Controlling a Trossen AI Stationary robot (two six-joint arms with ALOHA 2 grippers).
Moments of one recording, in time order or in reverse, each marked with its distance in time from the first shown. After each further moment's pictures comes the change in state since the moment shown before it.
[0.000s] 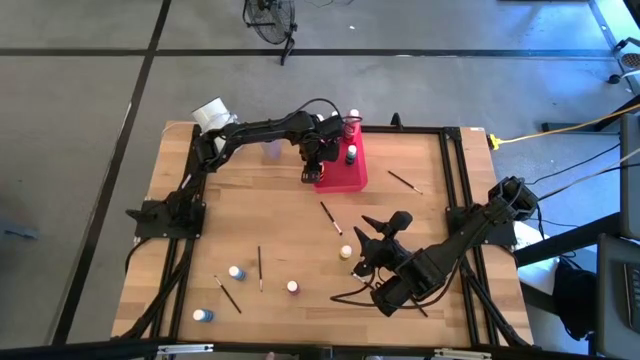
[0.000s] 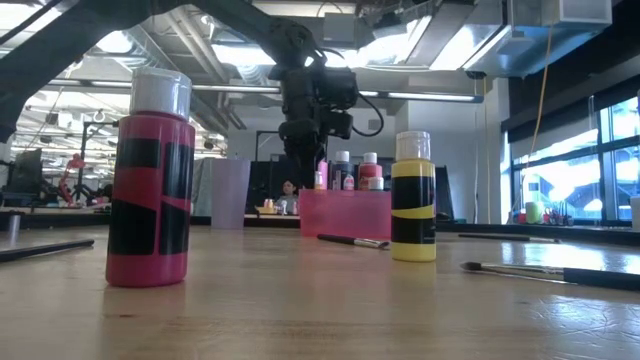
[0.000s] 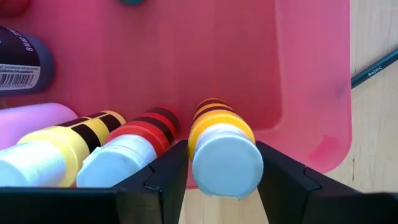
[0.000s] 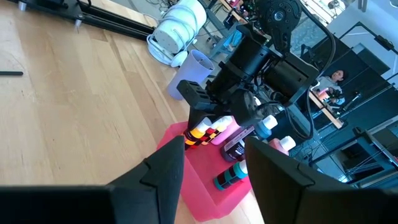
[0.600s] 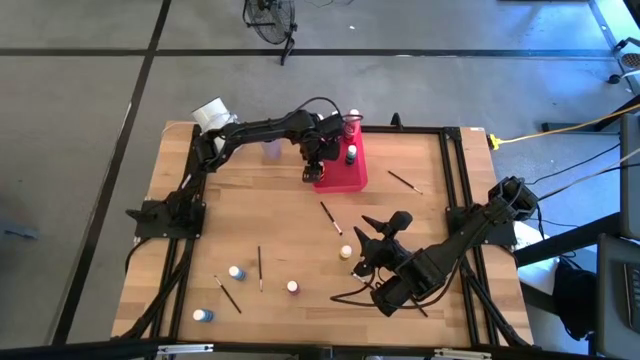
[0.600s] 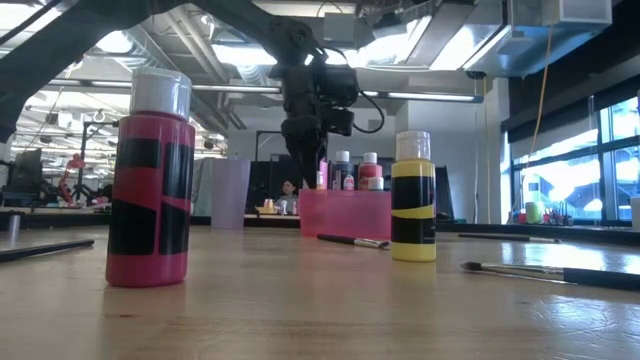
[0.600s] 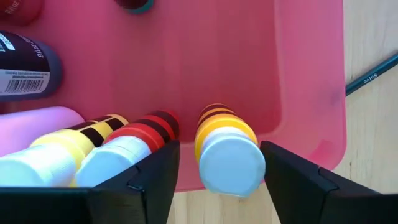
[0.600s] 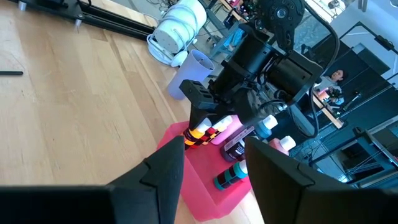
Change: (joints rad) left arm -0.001 -0.002 0.018 -0.004 0.001 -0.007; right arm 0.000 0.000 0.000 0.000 -0.001 0.000
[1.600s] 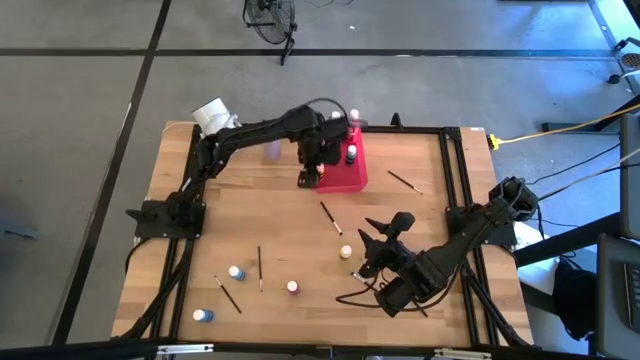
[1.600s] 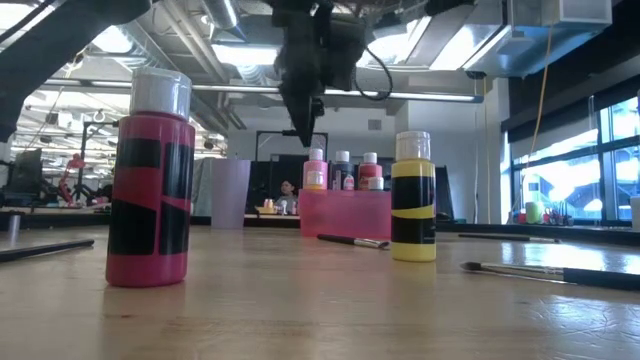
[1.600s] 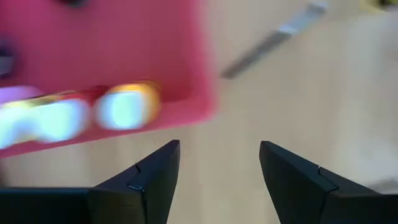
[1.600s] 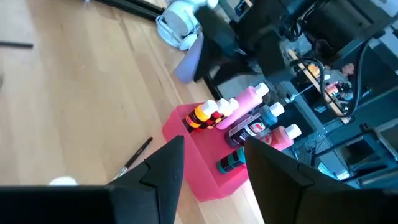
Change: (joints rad) left arm -0.110 -0.006 0.266 -0.397 0.046 -0.066; right arm 0.021 0.000 0.000 -0.101 -0.067 0.060
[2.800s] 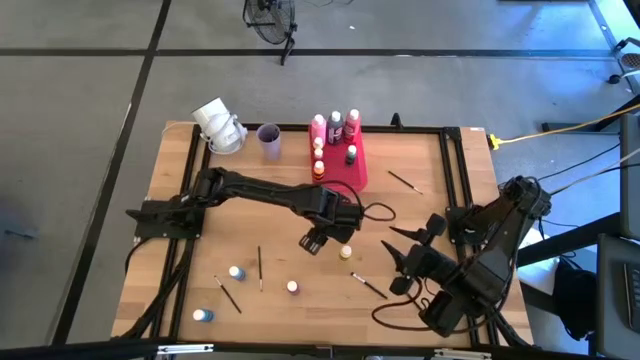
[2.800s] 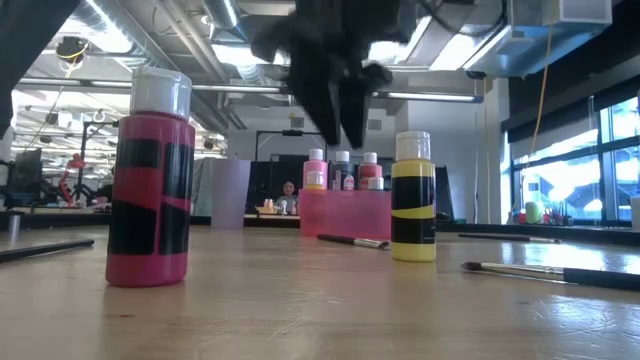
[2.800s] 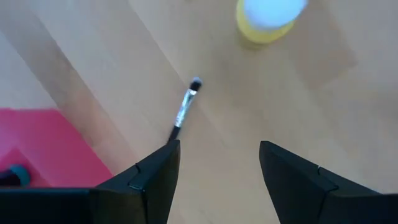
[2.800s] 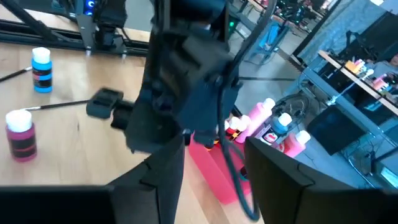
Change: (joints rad) left arm -0.425 0.002 -0.175 0.326 -0.220 0.112; right arm 0.184 -0.062 0.261 -0.385 -0.002 0.317
